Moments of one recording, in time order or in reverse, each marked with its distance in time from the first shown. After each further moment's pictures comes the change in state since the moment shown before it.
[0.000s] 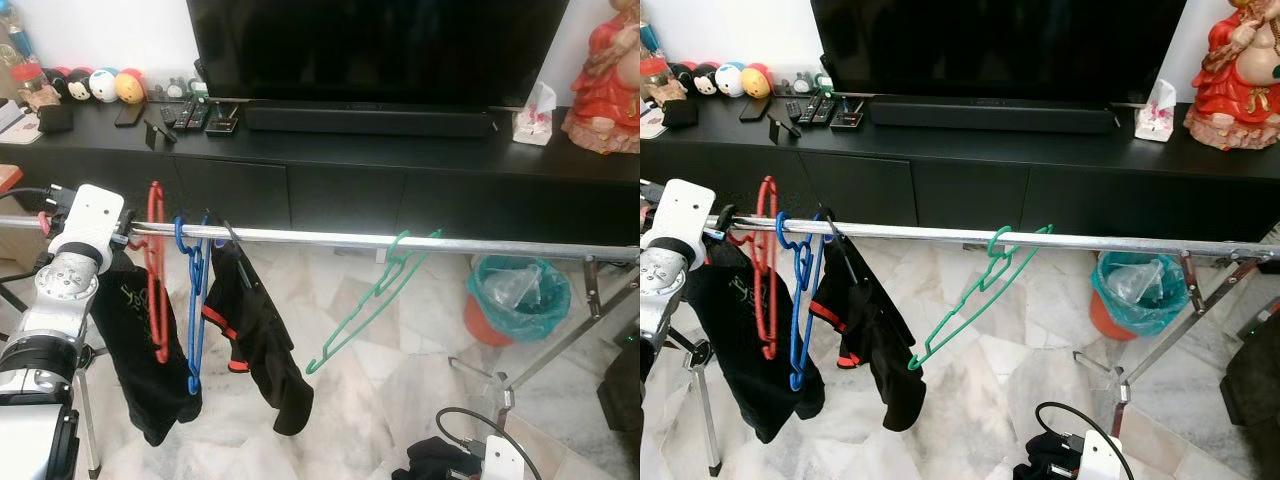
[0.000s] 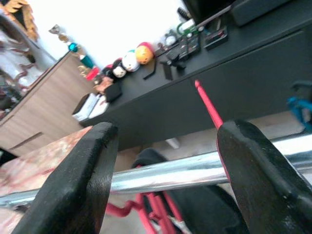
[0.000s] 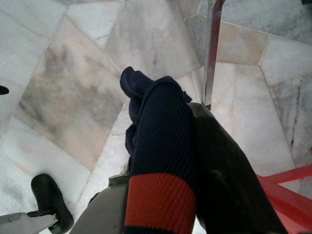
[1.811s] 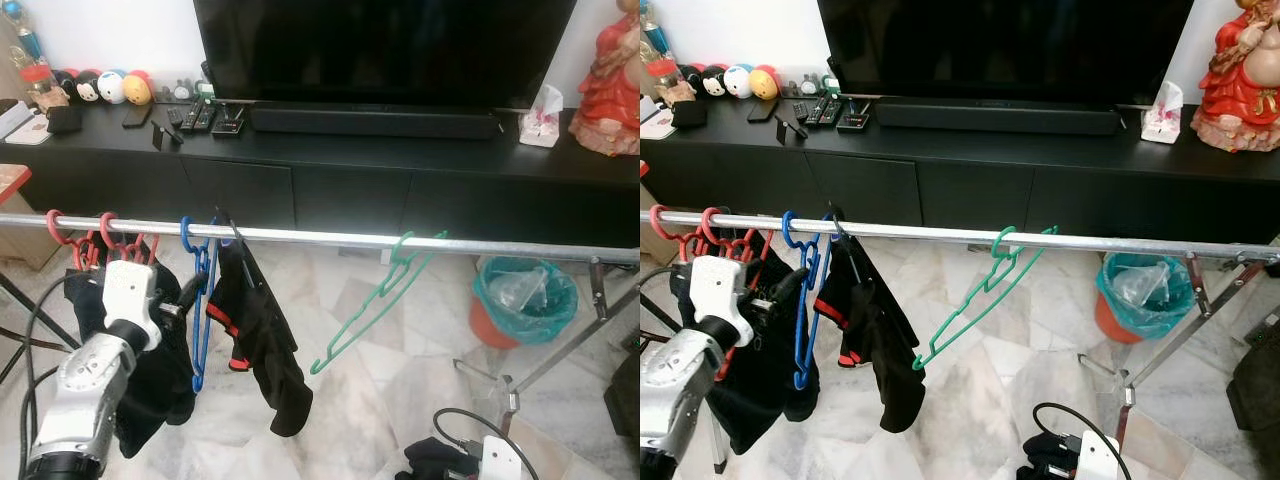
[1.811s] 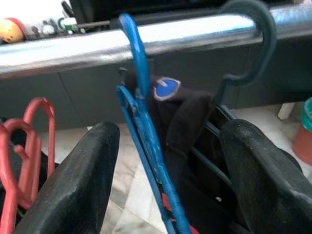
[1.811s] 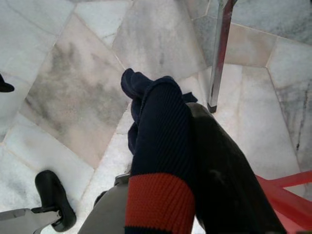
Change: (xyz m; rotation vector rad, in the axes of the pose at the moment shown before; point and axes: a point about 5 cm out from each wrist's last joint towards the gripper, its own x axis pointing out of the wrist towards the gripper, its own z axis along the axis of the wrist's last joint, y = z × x) left arm -0.078 -0.081 -0.016 -0.483 -0.105 -0.459; right arm 0.000 0.004 -0.001 -0.007 0.003 0.014
